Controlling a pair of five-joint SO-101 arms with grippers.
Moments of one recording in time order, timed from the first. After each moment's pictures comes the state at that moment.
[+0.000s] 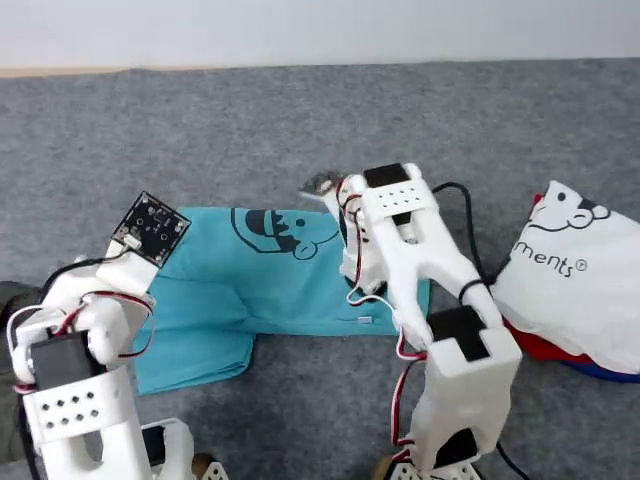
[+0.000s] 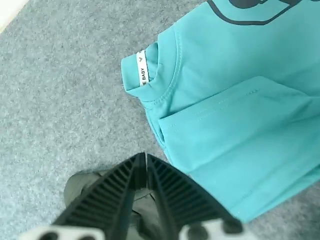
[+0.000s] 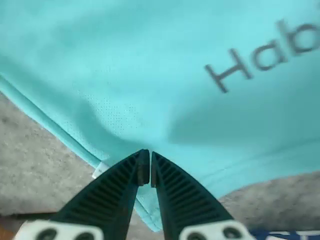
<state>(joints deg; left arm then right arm) -19.6 -57.8 45.8 79.1 -41.3 -18.6 22.0 -0.8 89.6 28.8</state>
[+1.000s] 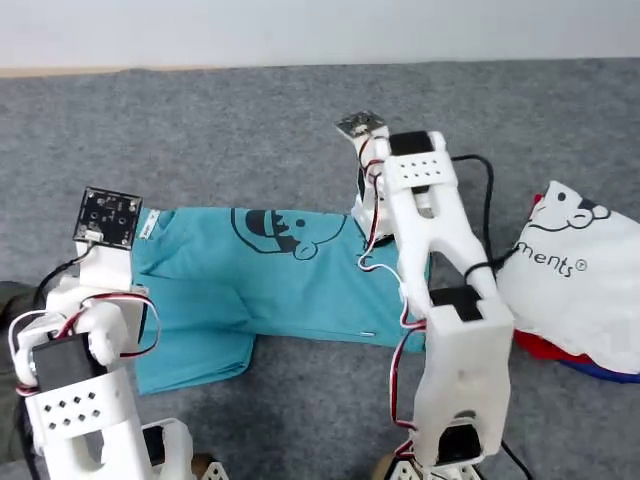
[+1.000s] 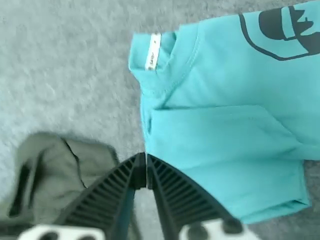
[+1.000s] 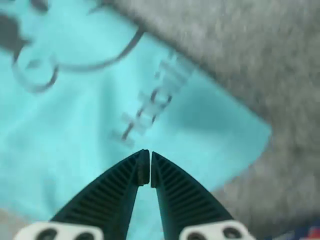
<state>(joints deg) -21.1 -58.2 48.8 77.8 -21.0 -12.8 33.8 -23.2 84.1 16.4</state>
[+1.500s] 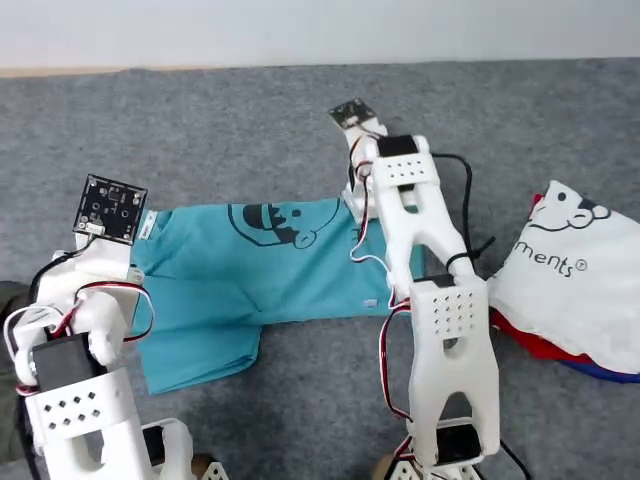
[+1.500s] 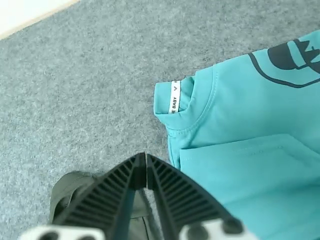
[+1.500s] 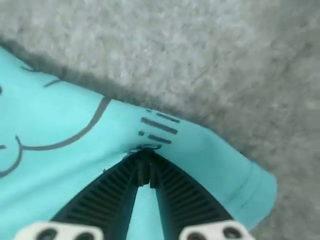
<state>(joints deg) -21.1 -58.2 48.8 68.3 -24.7 -12.9 51.0 -43.7 78.2 16.4</state>
